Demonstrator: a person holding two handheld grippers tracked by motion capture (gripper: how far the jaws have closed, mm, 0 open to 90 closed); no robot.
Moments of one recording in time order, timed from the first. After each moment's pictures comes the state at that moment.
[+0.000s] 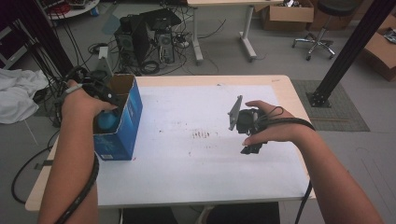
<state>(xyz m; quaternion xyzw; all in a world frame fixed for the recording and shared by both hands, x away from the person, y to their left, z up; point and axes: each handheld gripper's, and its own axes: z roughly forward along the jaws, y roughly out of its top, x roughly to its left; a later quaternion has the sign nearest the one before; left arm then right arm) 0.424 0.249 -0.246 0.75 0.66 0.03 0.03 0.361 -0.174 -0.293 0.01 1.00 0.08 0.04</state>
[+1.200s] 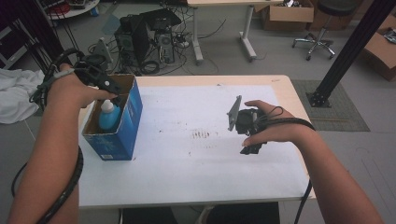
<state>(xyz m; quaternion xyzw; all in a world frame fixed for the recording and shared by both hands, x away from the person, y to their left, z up) 0.409 0.231 -0.191 0.78 0.62 0.04 0.04 0.358 -0.171 -0.289 0.00 1.00 0.08 0.05</state>
